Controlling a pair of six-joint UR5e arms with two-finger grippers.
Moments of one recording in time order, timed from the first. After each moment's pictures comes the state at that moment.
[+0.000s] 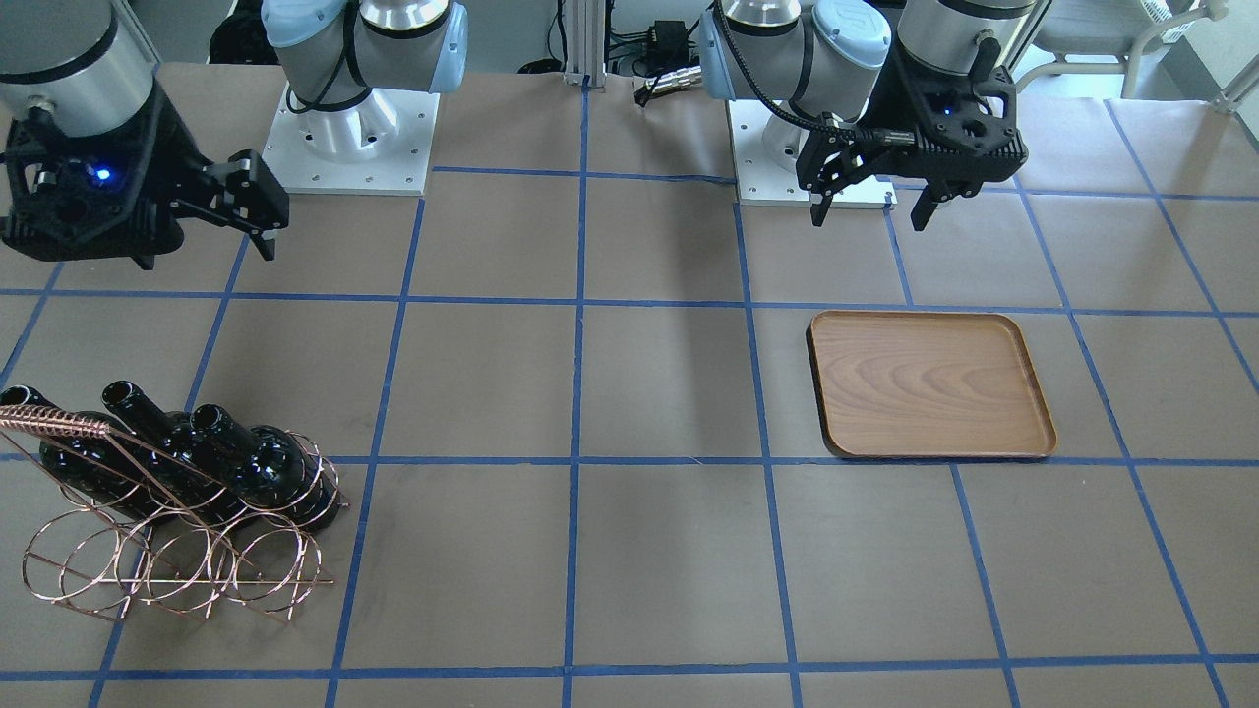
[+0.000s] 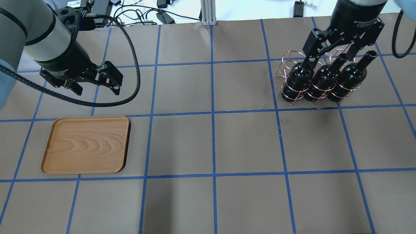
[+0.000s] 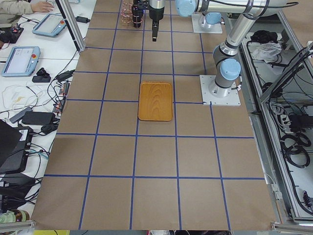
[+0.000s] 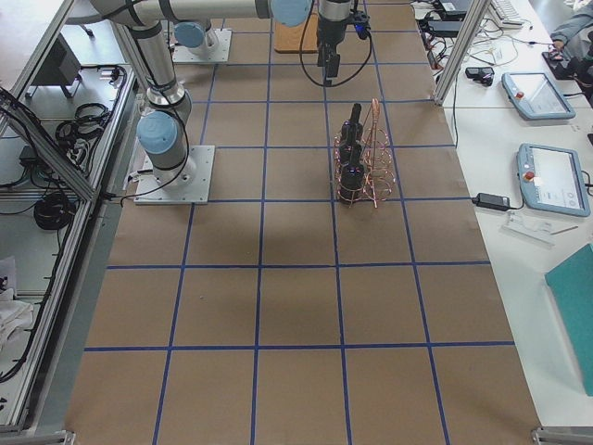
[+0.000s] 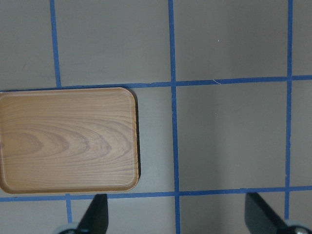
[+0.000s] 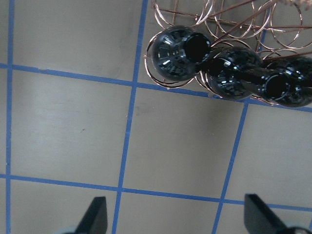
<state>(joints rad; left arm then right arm) -1.54 -1.44 -1.68 -1.53 1.58 0.07 1.47 -1.50 1.45 -1.45 -1.63 -0.26</state>
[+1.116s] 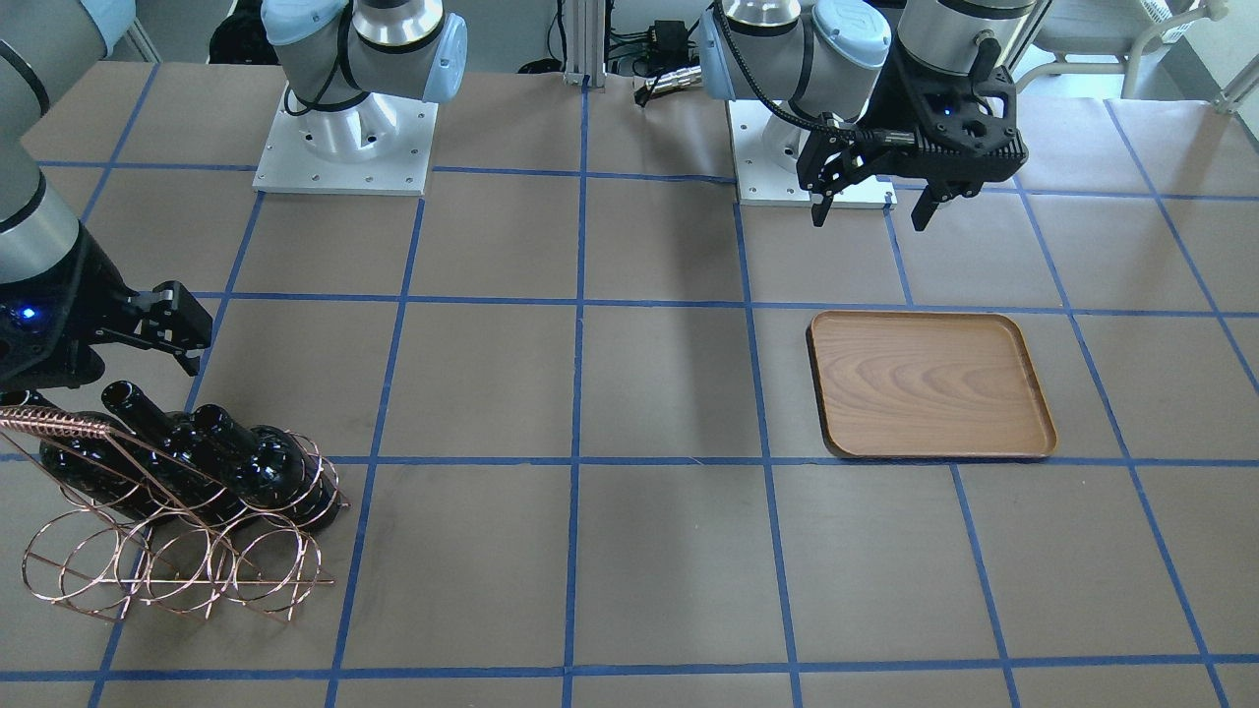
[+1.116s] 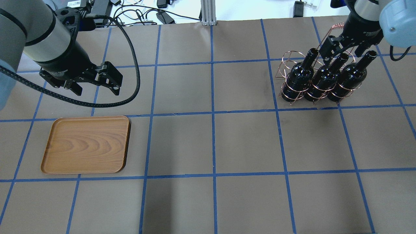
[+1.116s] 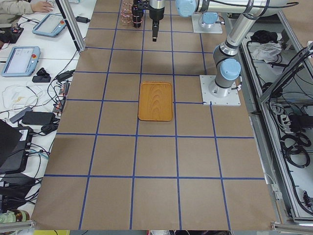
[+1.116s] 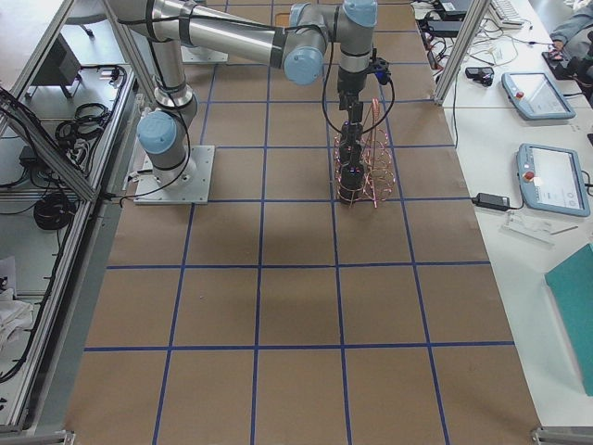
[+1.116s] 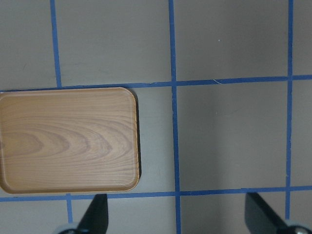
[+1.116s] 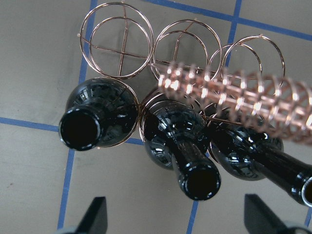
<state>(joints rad) -1.53 -1.44 -1.68 -1.53 1.58 0.07 1.37 -1.41 1.57 -1.78 -1.65 -0.39</state>
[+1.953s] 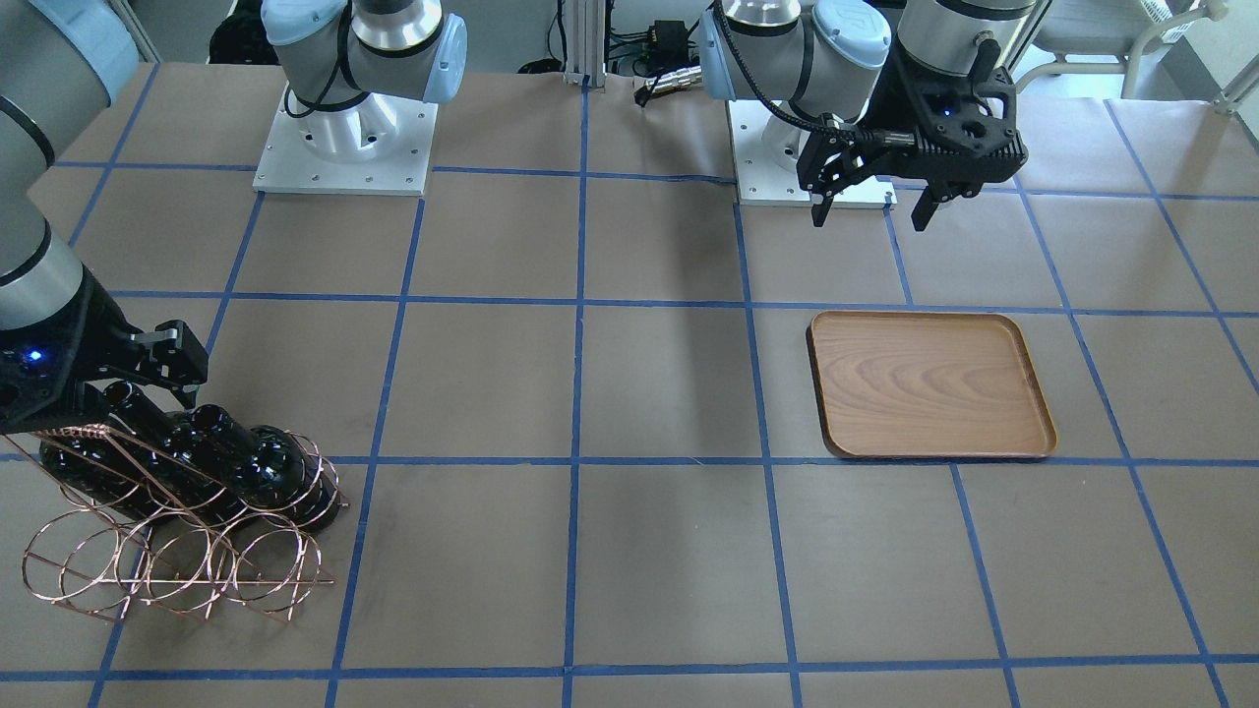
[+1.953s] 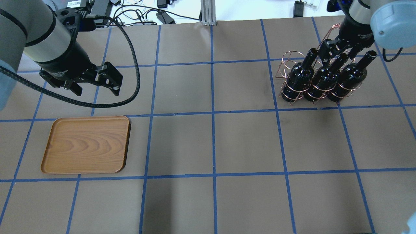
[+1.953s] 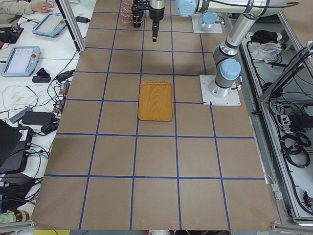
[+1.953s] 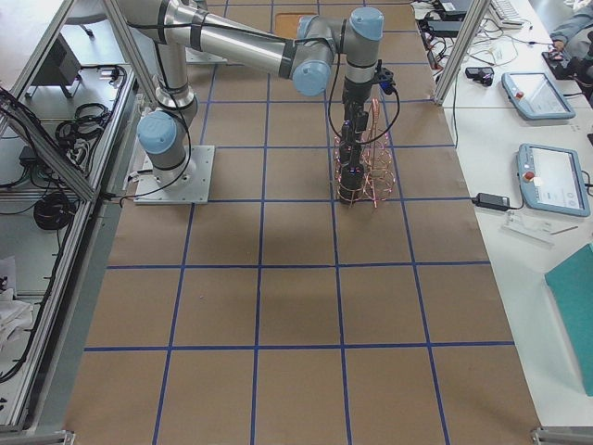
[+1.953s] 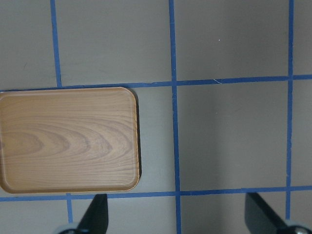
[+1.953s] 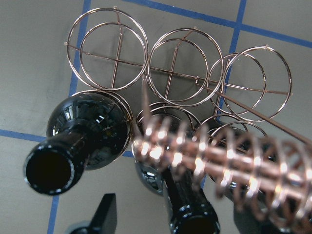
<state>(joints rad) -1.53 -1.44 -1.69 -1.53 1.58 0.07 1.37 -1.36 1.57 -1.84 -1.65 -0.41</state>
